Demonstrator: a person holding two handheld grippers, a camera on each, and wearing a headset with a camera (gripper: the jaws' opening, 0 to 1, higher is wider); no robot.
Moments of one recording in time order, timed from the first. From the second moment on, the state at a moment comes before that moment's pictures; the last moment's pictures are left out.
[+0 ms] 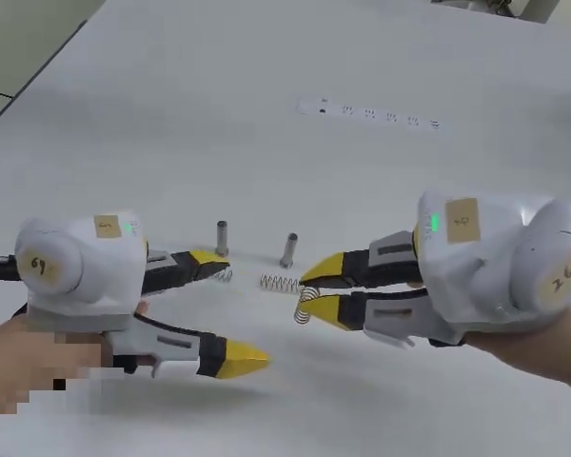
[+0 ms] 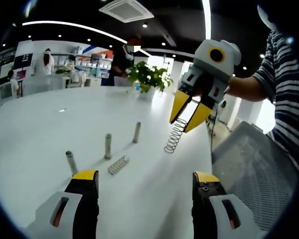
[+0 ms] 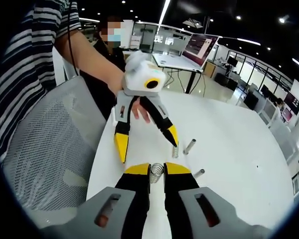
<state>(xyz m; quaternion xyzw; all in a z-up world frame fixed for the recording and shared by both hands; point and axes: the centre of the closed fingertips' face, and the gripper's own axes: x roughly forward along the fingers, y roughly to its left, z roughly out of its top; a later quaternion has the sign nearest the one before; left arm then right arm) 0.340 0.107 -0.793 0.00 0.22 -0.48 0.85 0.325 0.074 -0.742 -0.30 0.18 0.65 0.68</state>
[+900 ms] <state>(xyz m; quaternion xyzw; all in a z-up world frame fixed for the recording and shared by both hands) 0.344 0.160 -0.797 0.03 0.21 -0.43 0.88 0.345 0.059 -0.745 -0.31 0.18 0.61 0.70</state>
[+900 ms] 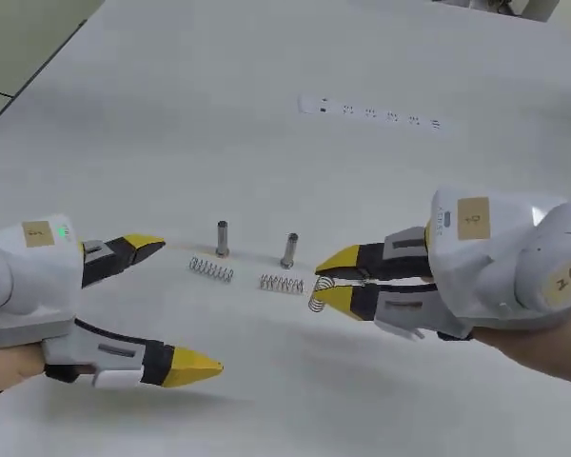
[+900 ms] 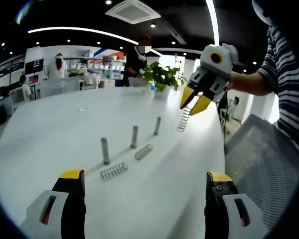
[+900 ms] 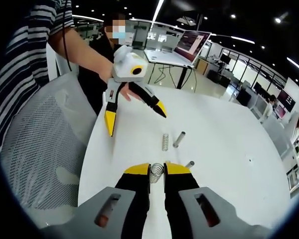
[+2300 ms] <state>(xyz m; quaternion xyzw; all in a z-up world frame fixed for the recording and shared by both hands) 0.342 0.180 -0.796 0.02 0.21 -0.40 0.89 0.439 -0.008 -0.746 -0.26 0.22 0.47 0.81</state>
